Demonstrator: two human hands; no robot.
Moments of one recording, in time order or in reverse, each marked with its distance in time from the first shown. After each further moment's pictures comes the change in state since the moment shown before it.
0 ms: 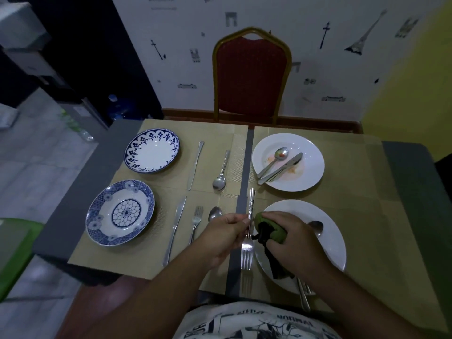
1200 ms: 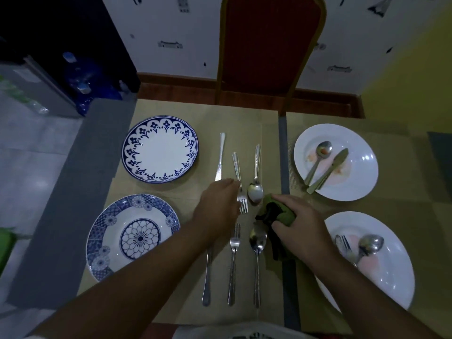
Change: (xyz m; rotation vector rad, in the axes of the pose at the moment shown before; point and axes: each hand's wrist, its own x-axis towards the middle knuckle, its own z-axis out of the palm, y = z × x) left_hand 0.143 0.063 -0.164 1.294 0.088 0.696; right_hand 0.125 -0.057 0.104 -0.019 0.092 0.190
